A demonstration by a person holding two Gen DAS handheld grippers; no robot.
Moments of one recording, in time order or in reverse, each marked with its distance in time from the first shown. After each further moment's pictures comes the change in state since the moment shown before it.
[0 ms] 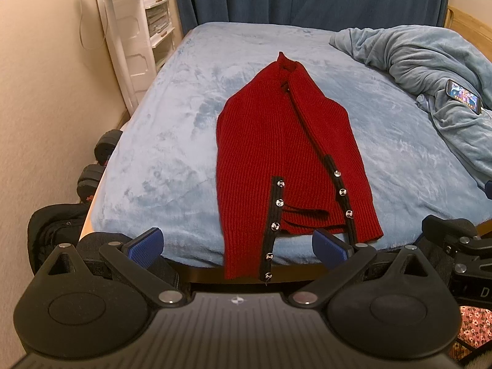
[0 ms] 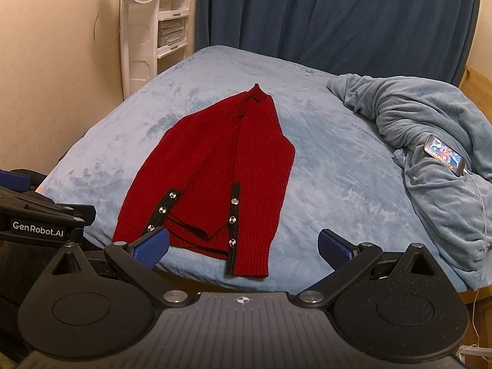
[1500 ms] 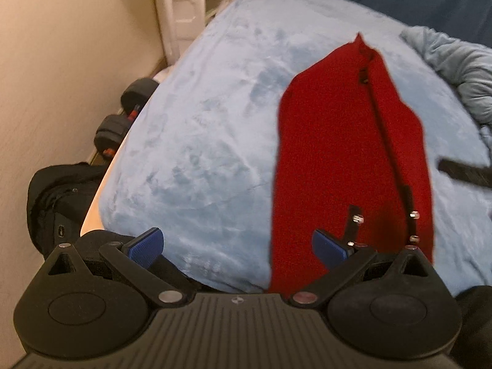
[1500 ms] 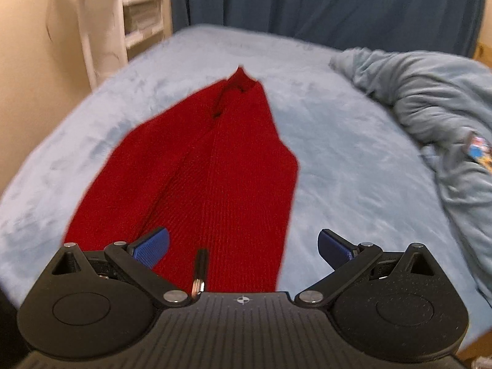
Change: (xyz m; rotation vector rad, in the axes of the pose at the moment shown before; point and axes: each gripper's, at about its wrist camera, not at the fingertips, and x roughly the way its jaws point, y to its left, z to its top) left arm 0.117 0.074 0.060 -0.214 0.212 0.091; right arm 0.252 -0.040 0.100 0.063 0.132 0.012
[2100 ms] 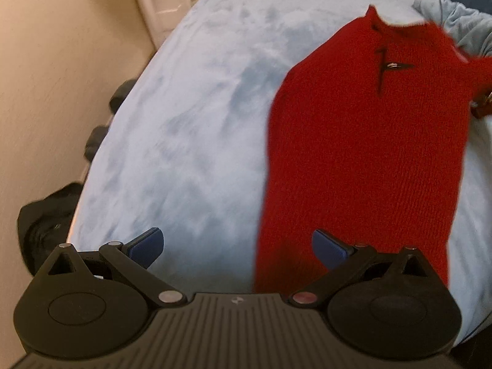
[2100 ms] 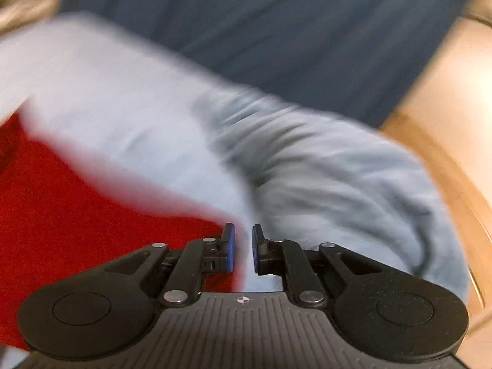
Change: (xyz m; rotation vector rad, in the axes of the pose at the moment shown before) left arm 0.084 -0.058 0.079 0.077 0.051 0.069; right arm 0.105 -0.232 0.192 -0.060 -0.162 -0.559
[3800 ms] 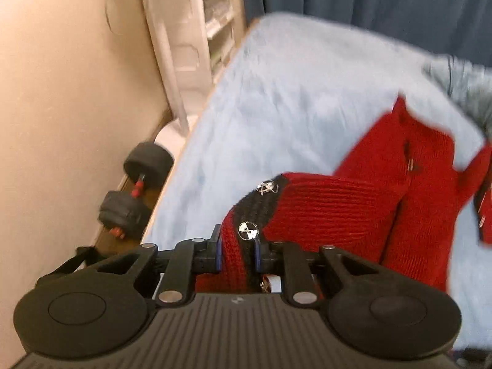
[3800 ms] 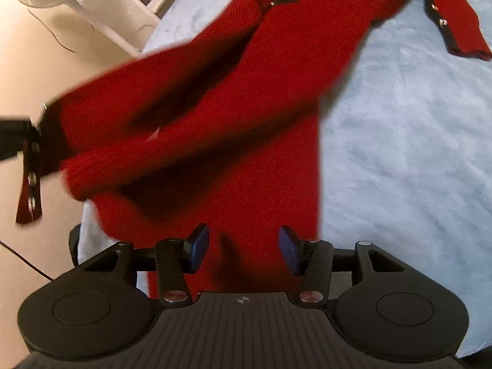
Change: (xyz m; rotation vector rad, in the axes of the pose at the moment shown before) left arm -0.023 0.101 0.085 -0.057 -0.193 -0.025; right arm -0.204 0.128 -0.231 0.352 0.488 1.022
